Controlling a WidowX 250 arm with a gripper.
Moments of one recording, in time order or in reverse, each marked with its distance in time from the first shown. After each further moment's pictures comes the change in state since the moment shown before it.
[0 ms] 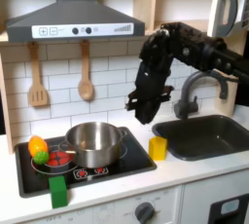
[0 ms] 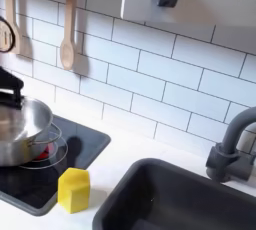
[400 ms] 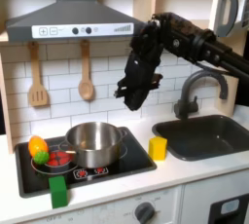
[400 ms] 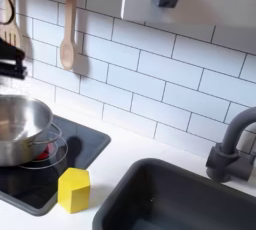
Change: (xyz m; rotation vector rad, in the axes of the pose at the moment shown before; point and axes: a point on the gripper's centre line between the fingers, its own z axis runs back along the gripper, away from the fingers) arm 0.032 0.004 0.010 -0.012 -0.094 0.012
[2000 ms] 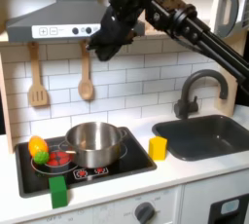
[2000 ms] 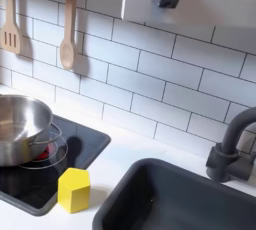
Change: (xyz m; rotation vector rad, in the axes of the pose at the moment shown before) arm 0.094 0.021 0.046 -0.018 -0.388 0.019
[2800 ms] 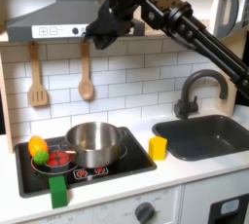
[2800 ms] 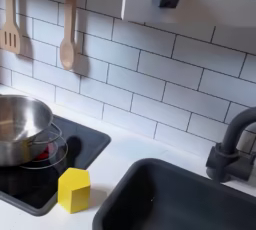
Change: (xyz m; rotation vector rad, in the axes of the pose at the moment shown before) arm 0.025 -0.006 0.002 -0.055 -0.109 -0.018
